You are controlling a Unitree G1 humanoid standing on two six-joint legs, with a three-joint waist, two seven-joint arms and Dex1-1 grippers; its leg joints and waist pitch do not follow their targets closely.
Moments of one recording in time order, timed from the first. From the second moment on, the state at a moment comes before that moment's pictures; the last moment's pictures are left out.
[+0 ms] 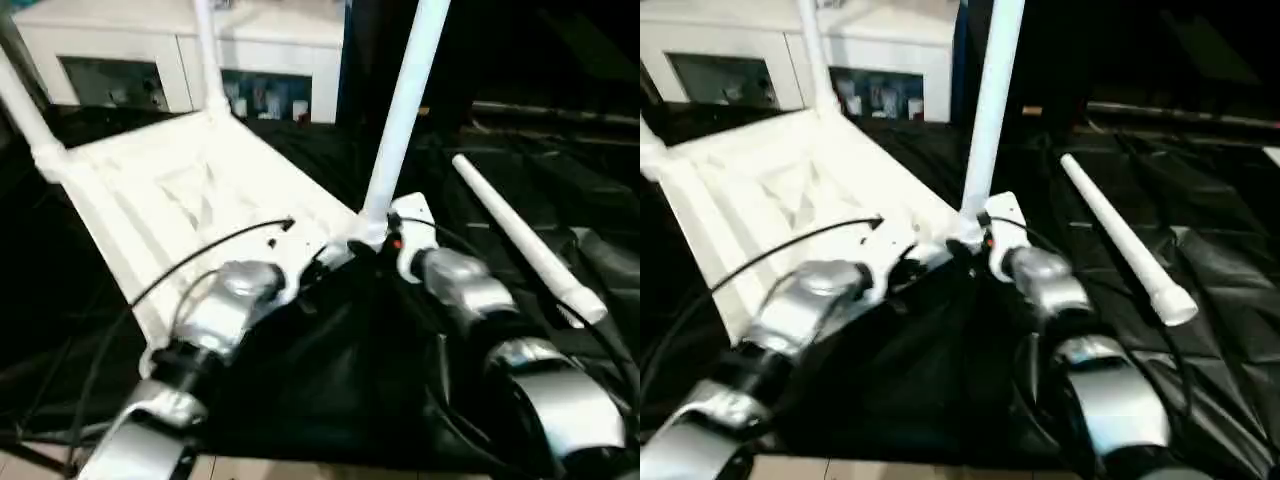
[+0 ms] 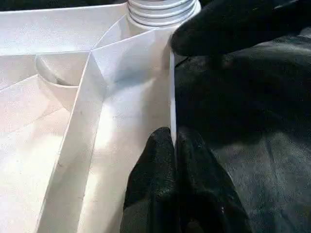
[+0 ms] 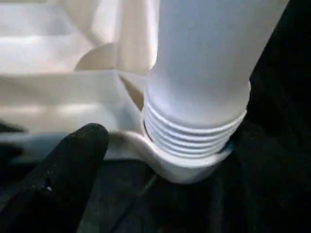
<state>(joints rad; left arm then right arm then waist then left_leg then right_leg) -0.59 0.21 -0.25 0.45 0.09 0.39 -0.67 -0.78 -0.19 0.01 1.00 0.03 0.09 0.62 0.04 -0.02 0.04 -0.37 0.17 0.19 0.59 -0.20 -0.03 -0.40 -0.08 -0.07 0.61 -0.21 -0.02</state>
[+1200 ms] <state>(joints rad) -0.46 0.39 -0.28 0.31 -0.01 0.26 -1.02 -0.55 -0.35 0.09 0.65 0.11 0.08 1.03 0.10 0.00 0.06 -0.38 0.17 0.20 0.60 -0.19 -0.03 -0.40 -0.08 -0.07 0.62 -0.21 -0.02</state>
